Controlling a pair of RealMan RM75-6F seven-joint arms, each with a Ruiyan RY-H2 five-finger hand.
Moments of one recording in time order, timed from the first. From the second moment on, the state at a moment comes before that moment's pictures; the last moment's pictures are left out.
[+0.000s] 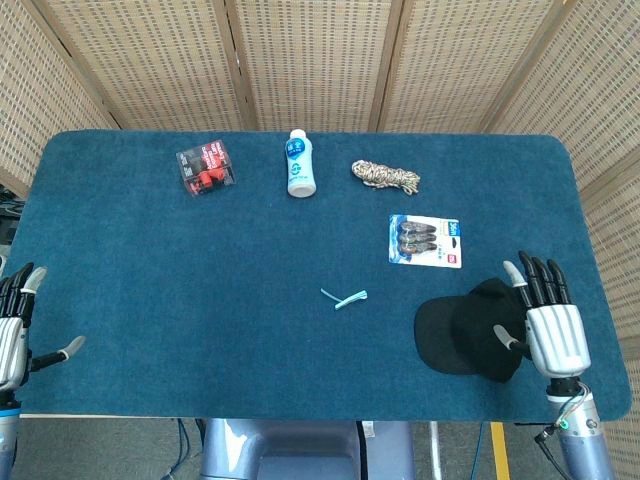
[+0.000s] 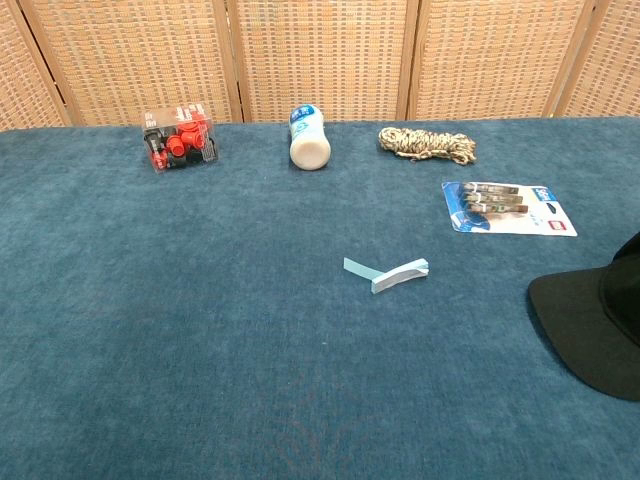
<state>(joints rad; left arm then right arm) -0.11 -1.23 -0.01 -1.62 1.41 1.62 -0.05 0.28 -1.28 -0.05 -1.55 -1.47 1.70 -0.14</state>
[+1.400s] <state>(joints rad) -0.13 -1.27 -0.07 -1.61 1.48 1.57 0.09 0.82 -1.57 0.21 -1.43 -1.20 0.92 -0.40</state>
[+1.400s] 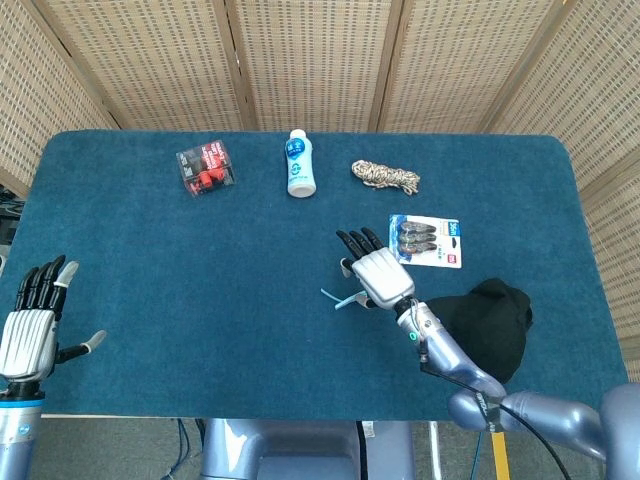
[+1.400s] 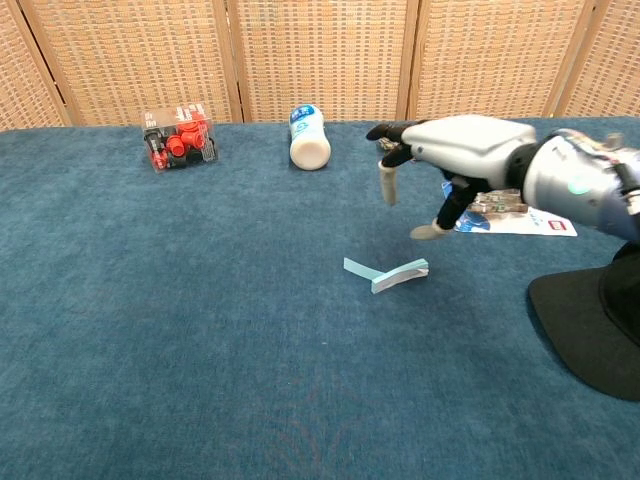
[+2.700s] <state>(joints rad) -0.13 -1.27 -0.07 -1.62 1.48 1.52 0.09 0.79 -1.70 0.09 -1.15 -1.33 0.92 -0.28</state>
